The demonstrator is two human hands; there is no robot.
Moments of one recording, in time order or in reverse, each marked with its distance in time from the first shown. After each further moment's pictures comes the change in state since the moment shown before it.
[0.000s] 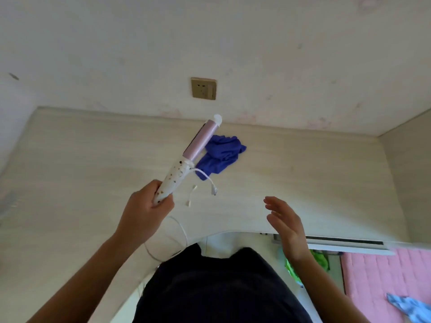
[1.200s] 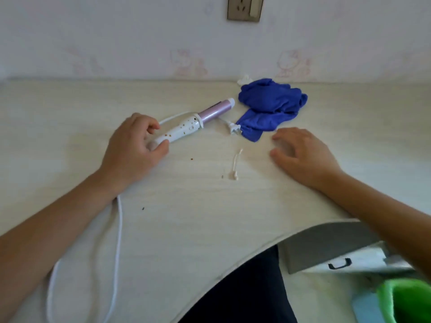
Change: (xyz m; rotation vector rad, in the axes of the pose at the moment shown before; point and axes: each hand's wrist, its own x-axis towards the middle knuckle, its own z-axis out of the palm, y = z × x) left_hand 0.153 -0.306 0.054 0.365 0.382 0.629; right_hand 0.175 0.165 0.162 -0.969 0.187 -0.509
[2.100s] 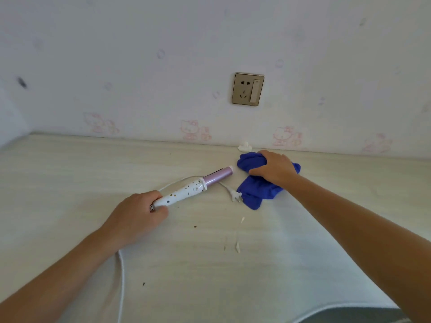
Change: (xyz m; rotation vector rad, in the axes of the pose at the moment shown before) left_hand 0.015 -0.016 -0.007 0.002 -0.342 -0.286; right_hand 0.172 -0.004 0.001 0.063 -0.085 0.232
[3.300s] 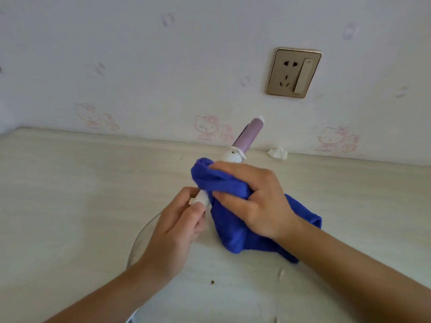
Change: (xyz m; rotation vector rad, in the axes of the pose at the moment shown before) left_hand 0.045 0.059 0.033 -1.094 0.067 0.083; right_hand -0.037 -0.117 0.048 0.732 0.056 -0.802
